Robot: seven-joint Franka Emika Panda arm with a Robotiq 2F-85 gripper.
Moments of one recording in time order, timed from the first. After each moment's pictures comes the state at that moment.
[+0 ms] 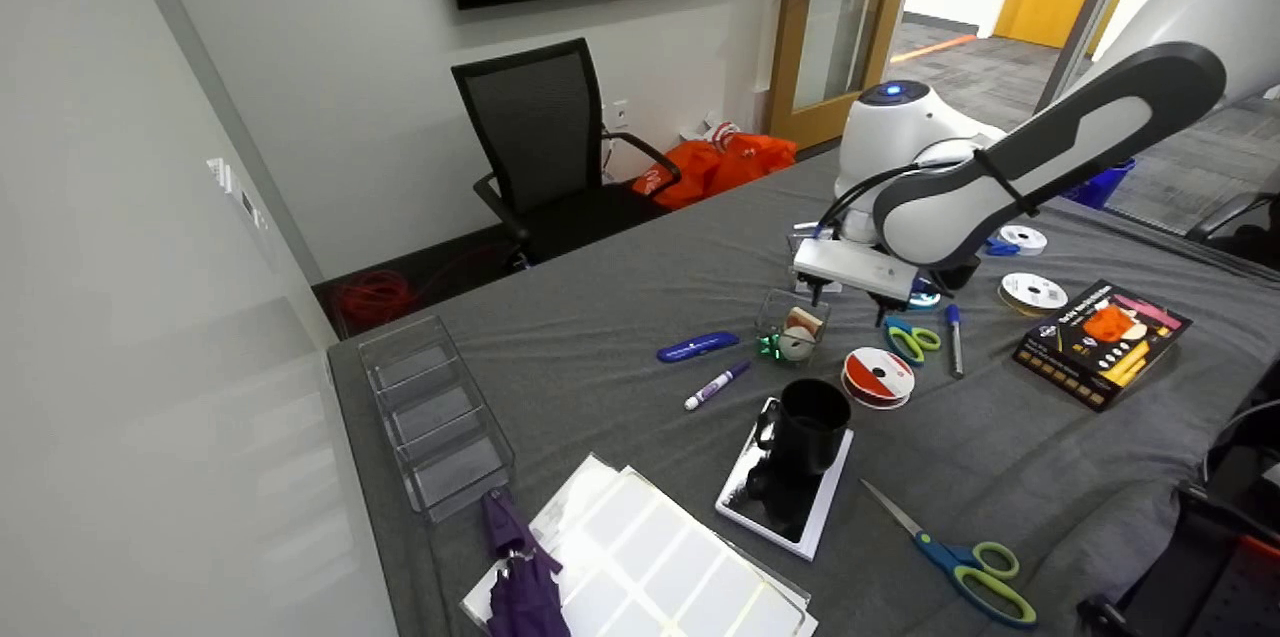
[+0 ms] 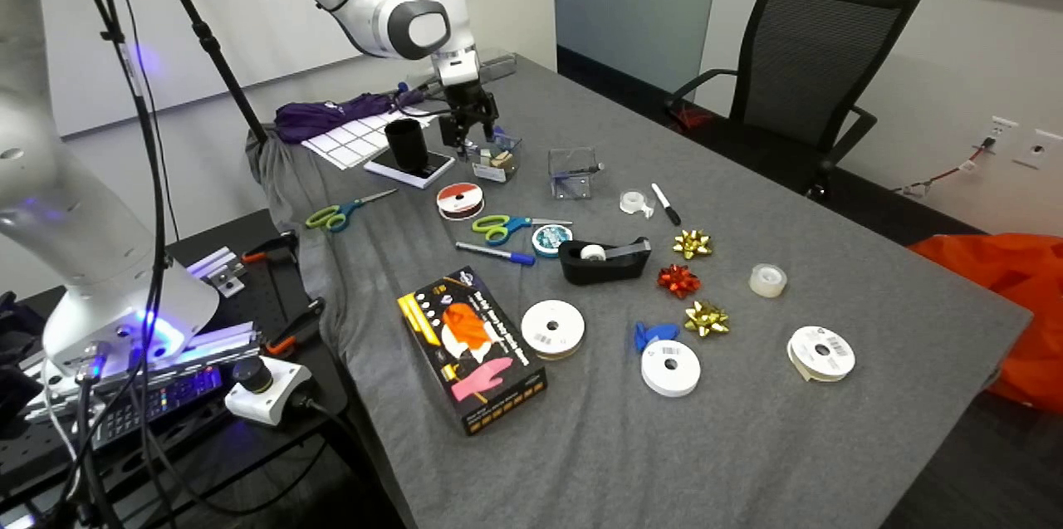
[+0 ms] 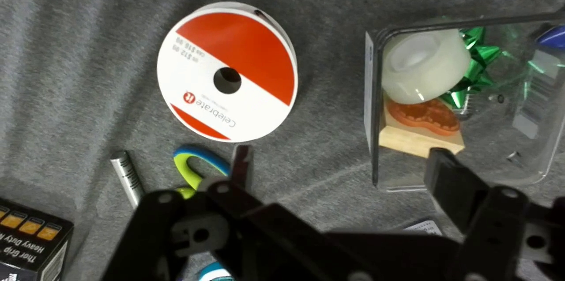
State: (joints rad) arm 0.16 0.48 -0.07 -2.02 -0.18 2.51 1.39
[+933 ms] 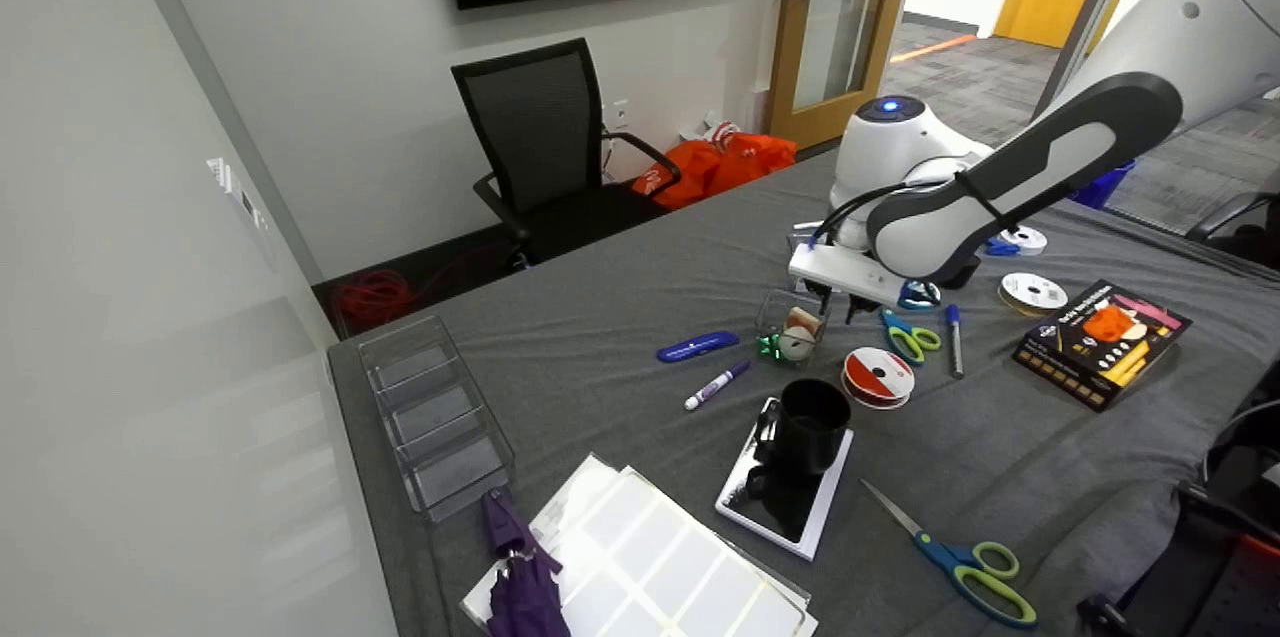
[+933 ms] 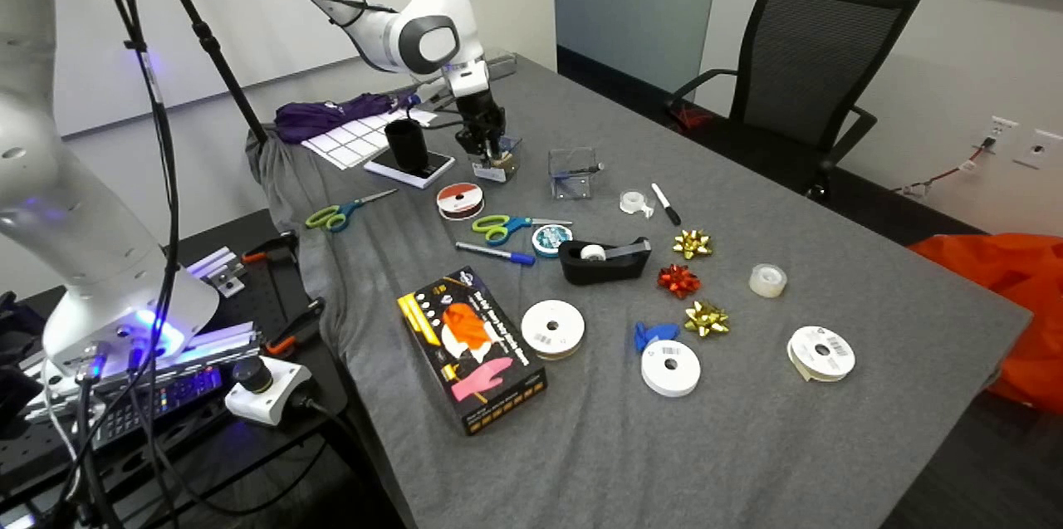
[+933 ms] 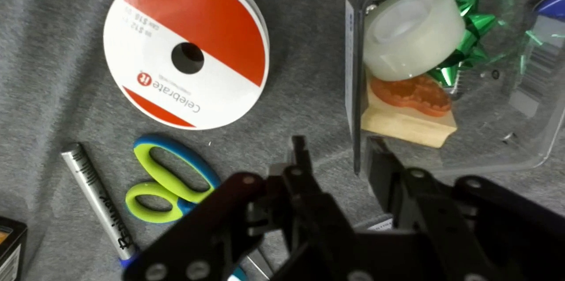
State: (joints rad) arm 0.18 0.55 -0.10 -1.99 -0.19 2.60 1.39
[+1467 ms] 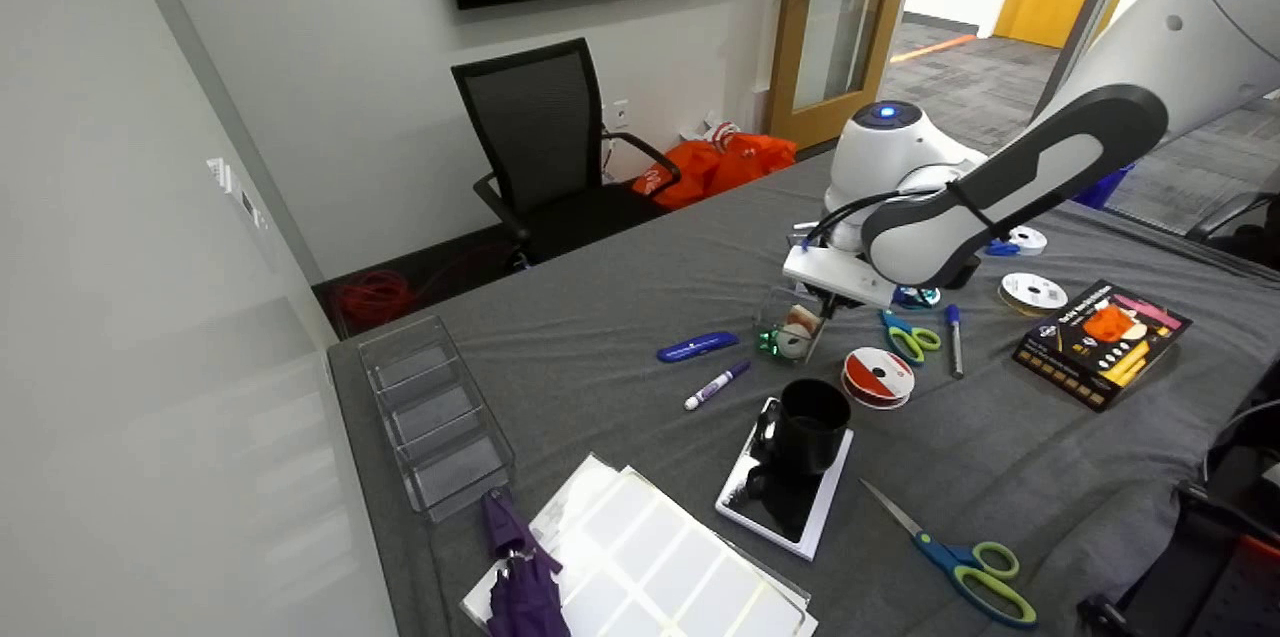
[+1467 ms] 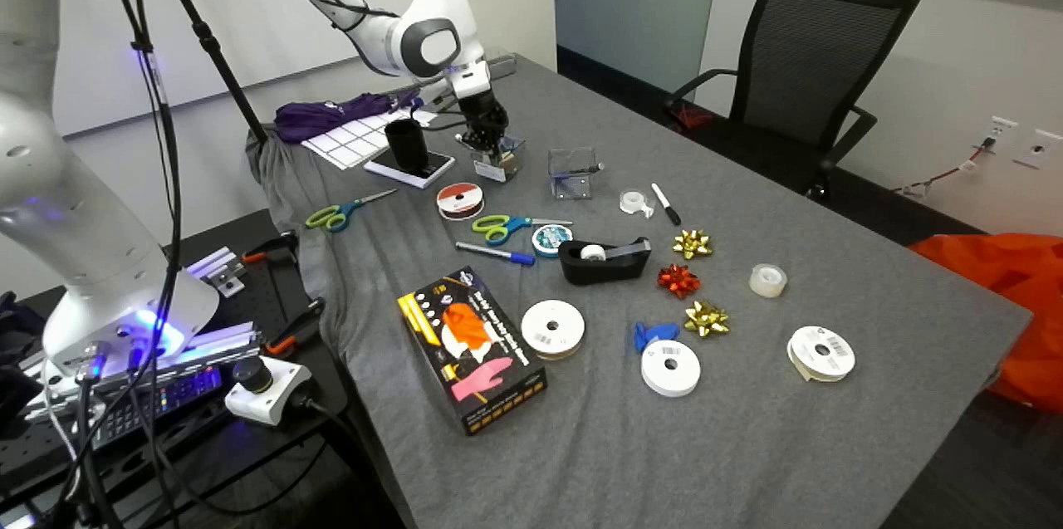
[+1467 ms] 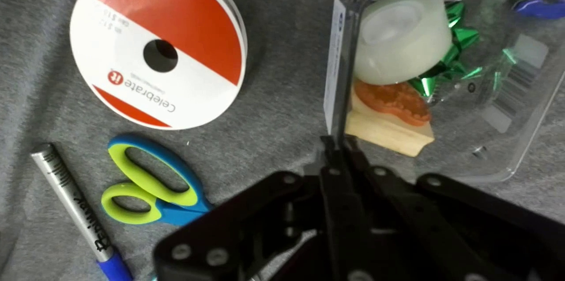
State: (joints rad) arm 0.21 0.57 -0.13 -1.97 -0.19 2.65 1.39
